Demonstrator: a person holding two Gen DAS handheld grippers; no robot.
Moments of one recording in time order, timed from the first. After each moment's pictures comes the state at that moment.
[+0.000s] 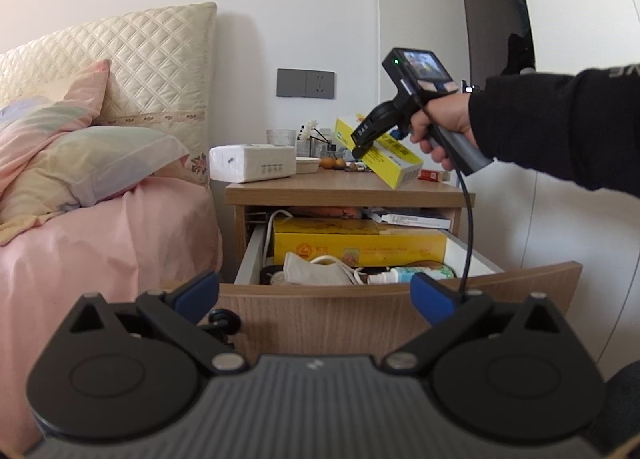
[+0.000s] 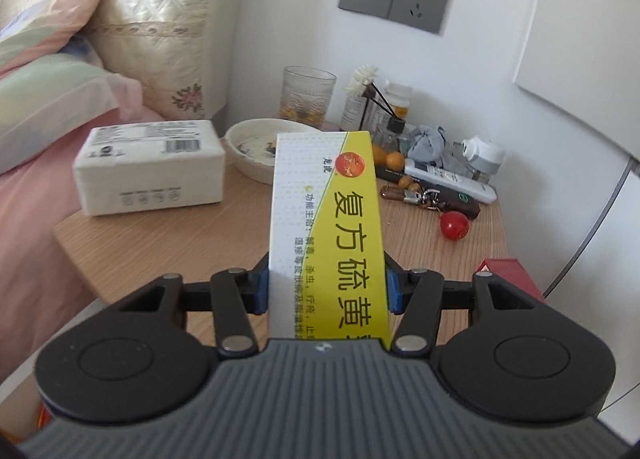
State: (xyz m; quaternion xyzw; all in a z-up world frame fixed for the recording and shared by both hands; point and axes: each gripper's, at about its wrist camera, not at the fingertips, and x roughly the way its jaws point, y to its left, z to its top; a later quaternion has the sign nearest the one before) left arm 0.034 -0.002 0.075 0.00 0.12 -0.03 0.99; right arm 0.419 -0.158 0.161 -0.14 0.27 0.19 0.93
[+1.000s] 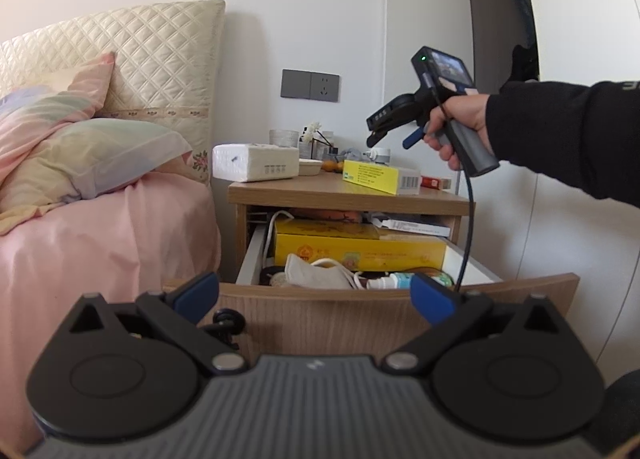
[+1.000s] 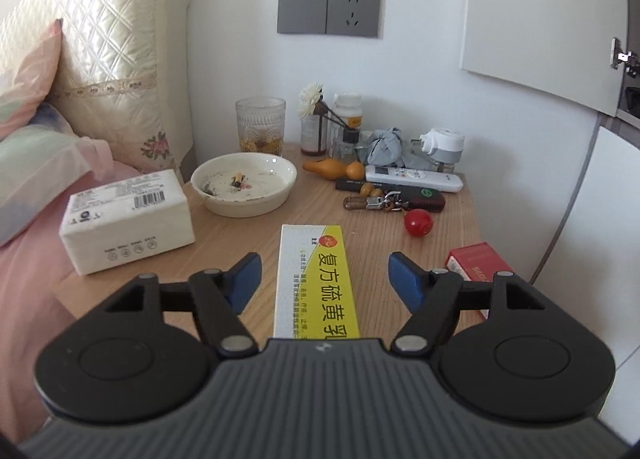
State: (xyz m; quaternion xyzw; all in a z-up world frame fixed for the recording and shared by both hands) left arm 0.034 0.010 0.078 -0.02 0.12 -0.04 0.99; right arm 0.410 -0.189 0.184 -0.06 0.26 0.15 0.95
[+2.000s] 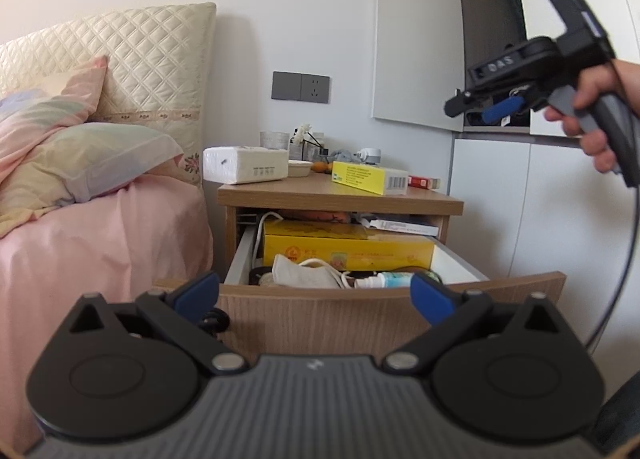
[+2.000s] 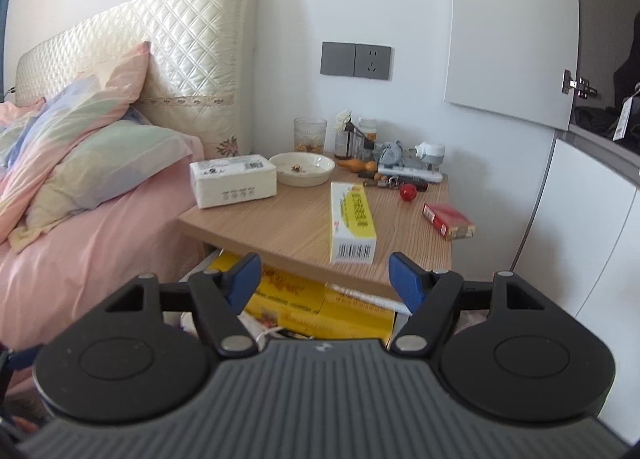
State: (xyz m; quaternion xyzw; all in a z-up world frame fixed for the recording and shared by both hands) left arm 0.027 -0.003 0.080 -0.01 0.12 -0.05 0.99; right arm 0.182 -0.241 0.217 -0.06 0.21 0.19 0.96
